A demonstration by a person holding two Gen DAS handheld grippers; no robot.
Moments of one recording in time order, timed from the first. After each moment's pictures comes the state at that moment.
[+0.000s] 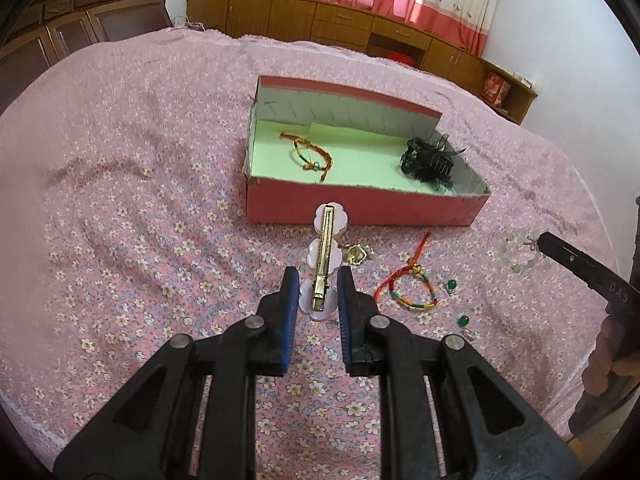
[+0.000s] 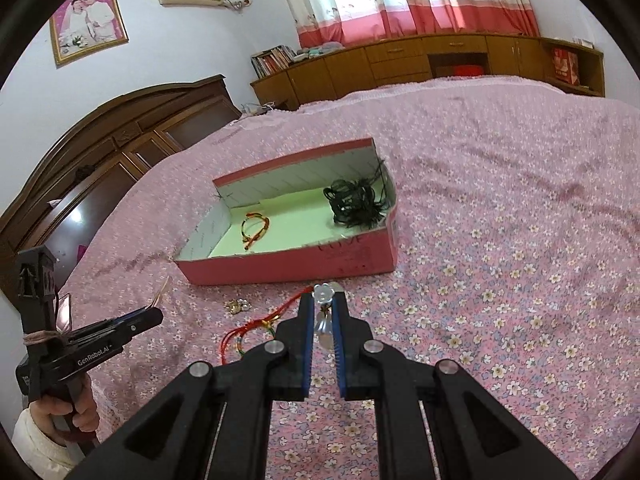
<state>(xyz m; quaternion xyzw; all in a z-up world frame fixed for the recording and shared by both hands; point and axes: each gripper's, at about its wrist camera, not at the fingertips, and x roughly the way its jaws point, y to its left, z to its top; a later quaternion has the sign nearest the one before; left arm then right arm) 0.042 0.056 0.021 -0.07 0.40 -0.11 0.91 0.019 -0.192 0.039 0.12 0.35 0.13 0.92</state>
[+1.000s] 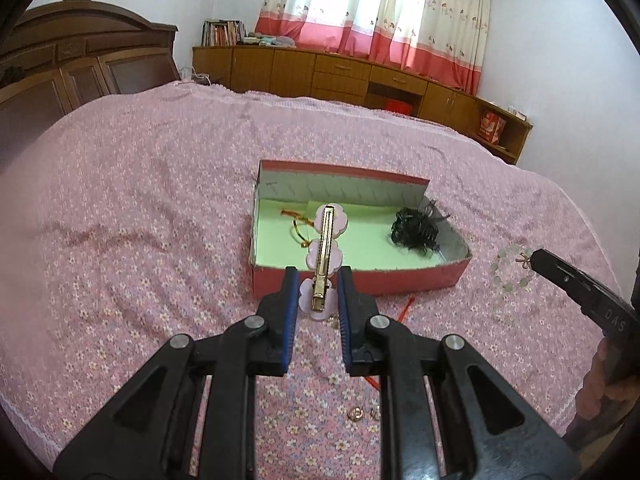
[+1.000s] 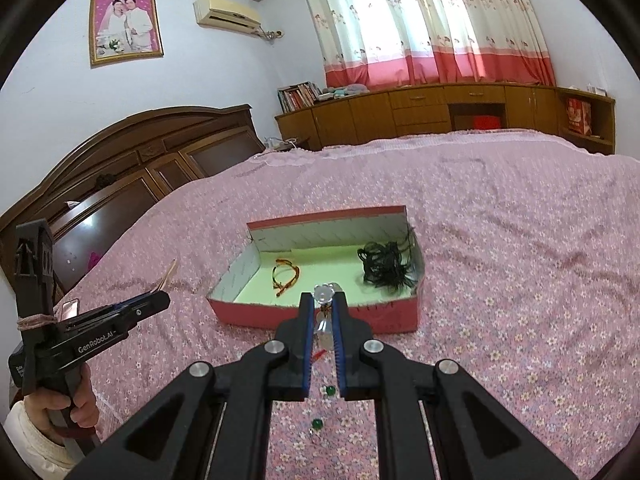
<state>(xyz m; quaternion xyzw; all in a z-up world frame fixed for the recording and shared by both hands) 0.039 0.053 0.071 -0.06 0.31 -0.09 0.94 0.011 -0.169 0.085 0.09 0.27 0.15 0.95</state>
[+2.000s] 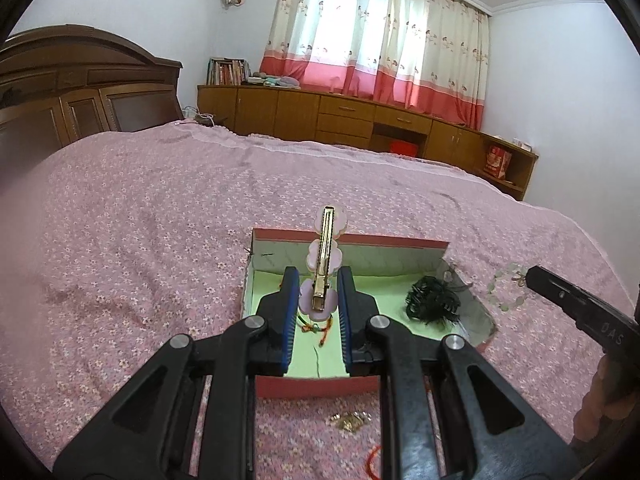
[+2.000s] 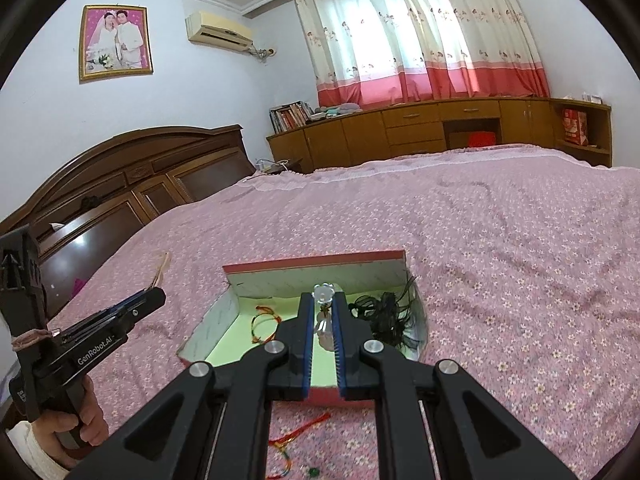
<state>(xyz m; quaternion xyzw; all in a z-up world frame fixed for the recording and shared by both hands) 0.101 0.045 0.071 -0.06 0.23 -0.08 0.97 0.080 -0.168 0.084 0.10 0.23 0.13 0.96</state>
